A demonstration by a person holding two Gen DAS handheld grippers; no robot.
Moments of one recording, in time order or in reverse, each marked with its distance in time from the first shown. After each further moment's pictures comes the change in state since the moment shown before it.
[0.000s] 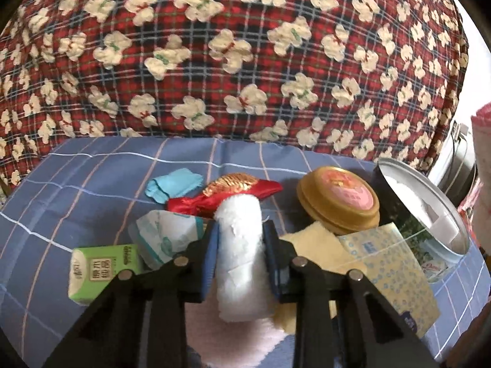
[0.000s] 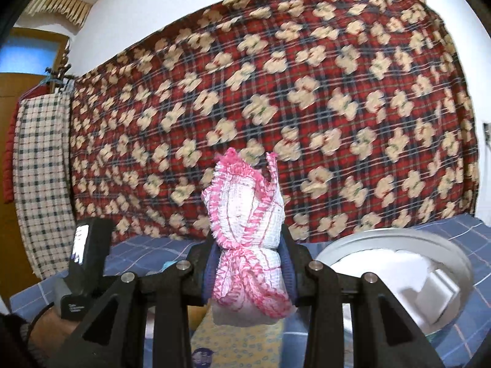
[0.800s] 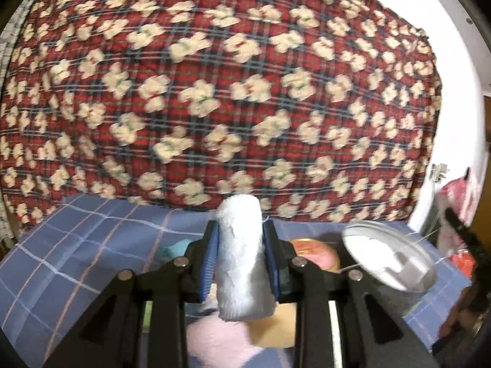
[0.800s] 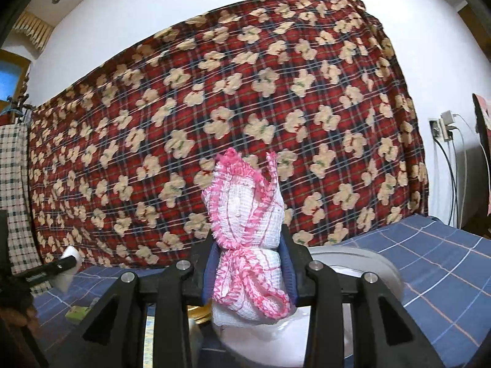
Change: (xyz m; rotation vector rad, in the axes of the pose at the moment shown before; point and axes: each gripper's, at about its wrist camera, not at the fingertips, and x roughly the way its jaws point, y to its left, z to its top) left arm -0.082 -0.007 0.024 -0.003 -0.294 -0.079; right arm -0.030 -0.091 0.015 0.088 -0.084 -0.196
